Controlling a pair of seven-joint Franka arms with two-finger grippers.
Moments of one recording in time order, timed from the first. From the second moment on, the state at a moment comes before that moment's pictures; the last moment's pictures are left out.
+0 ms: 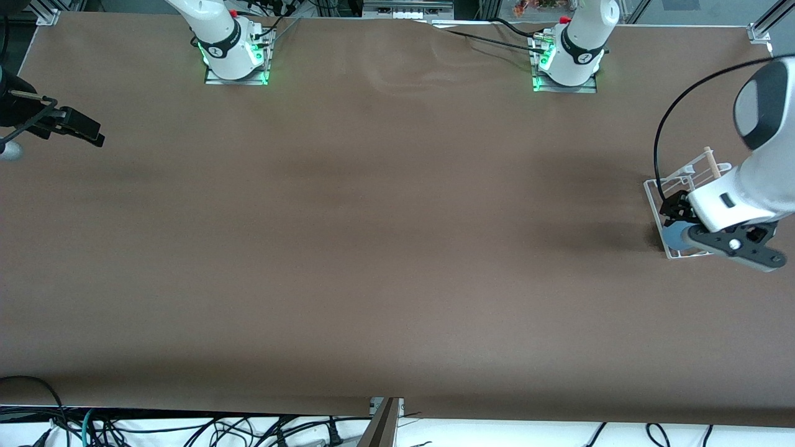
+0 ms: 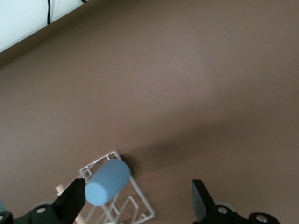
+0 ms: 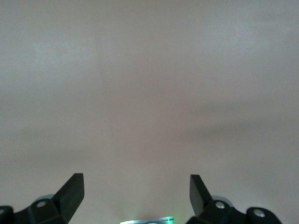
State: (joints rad) left arm 0.13 0.24 -0.17 -1.52 0.17 1.77 0.26; right arm 0.02 -0.04 -0.05 -1.67 -0.04 1.54 0.10
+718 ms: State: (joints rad) left arm 0.12 0.12 -0.15 -1.52 -0.04 1.61 -0.15; right arm 0.02 -0.03 -0.05 -1.67 -0.04 1.54 0.10
